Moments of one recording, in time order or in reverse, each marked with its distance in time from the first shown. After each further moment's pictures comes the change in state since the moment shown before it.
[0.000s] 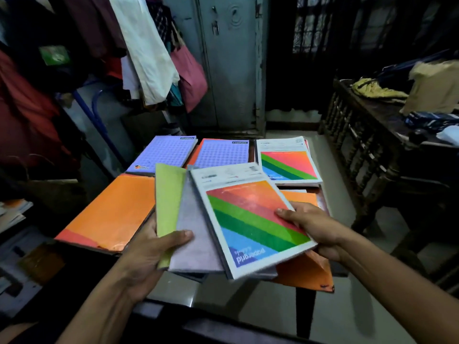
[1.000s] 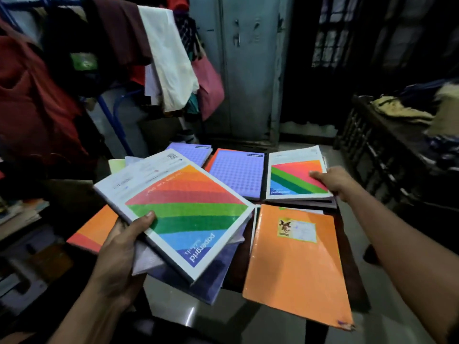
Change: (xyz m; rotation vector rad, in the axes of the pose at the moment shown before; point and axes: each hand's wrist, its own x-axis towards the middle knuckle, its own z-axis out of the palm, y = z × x) left_hand 0.008 0.020 -0.034 -0.206 0.328 0.222; right_hand 0.146 -0.088 -0.099 -0.669 0.670 -0.091
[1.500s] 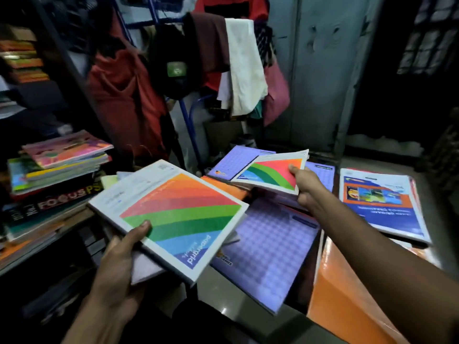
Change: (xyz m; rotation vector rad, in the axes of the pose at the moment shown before) left_hand -0.036 0.045 -0.083 -0.143 0.252 0.131; right_hand -0.079 -0.143 0.191 0.841 -0.441 0.075
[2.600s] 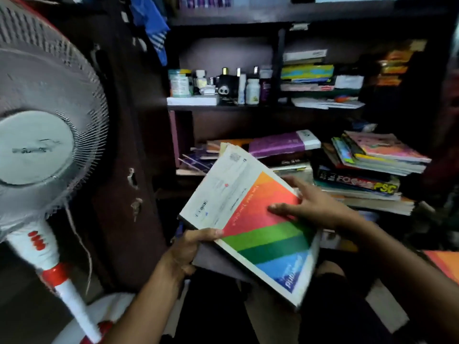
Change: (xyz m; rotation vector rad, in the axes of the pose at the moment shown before) left_hand -0.220 0.131 -0.281 0.001 0.277 0.331; right_hand -0.346 0.132 0.362 -0.931 -1.586 -0.589
